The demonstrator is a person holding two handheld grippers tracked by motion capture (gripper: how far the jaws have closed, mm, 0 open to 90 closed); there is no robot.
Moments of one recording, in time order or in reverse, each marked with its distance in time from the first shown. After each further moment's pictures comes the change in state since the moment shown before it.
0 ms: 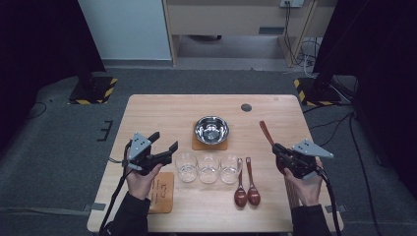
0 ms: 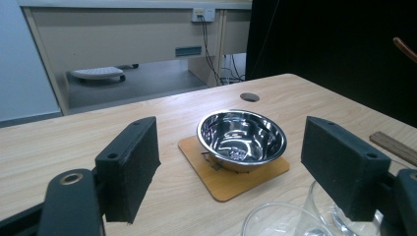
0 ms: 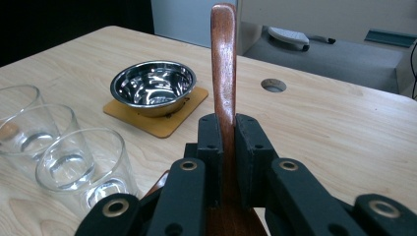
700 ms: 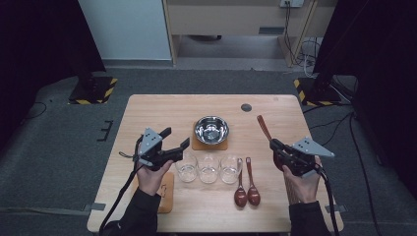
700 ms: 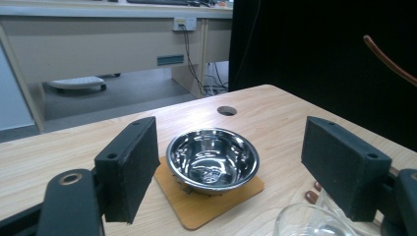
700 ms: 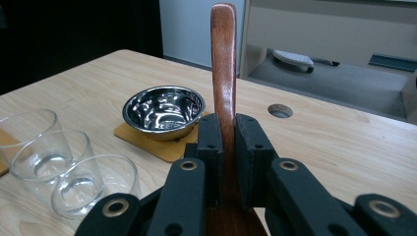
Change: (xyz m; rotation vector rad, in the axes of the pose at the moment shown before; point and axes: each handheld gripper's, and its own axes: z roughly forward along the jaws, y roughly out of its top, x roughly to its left) left arm -0.023 0.015 0.019 -0.027 -0.071 0.002; right arm 0.005 0.010 0.000 -0.083 0.027 -0.007
